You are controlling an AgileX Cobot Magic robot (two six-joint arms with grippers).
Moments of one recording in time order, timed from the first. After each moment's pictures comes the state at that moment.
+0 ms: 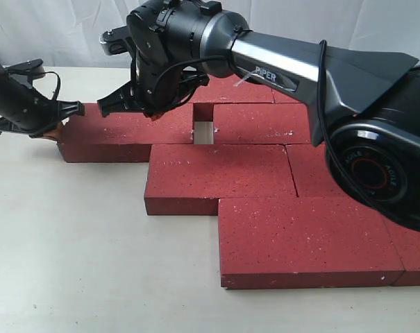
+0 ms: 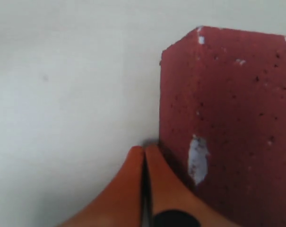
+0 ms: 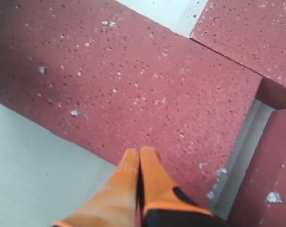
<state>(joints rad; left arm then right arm) 0.05 2.14 -1.37 -0.53 0.56 0.34 0.77 2.35 -2.13 -0.17 0.96 0.33</state>
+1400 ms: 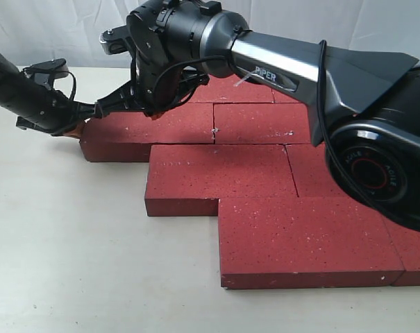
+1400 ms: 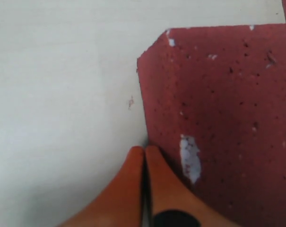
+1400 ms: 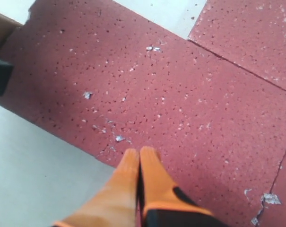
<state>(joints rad) 0.01 2.16 -1.37 -0.74 0.56 0.64 0.77 2.35 -2.13 -0.18 0.95 0.33</state>
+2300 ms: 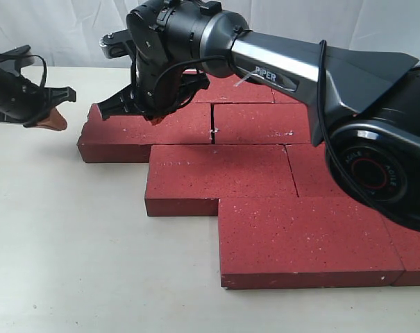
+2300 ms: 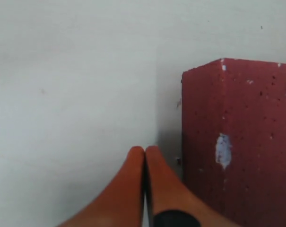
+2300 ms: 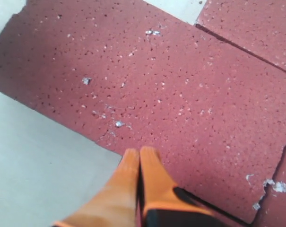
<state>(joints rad) 0.09 2.10 -1.36 -0.67 0.61 0.48 0.77 2.35 -2.13 -0.15 0.98 0.31</state>
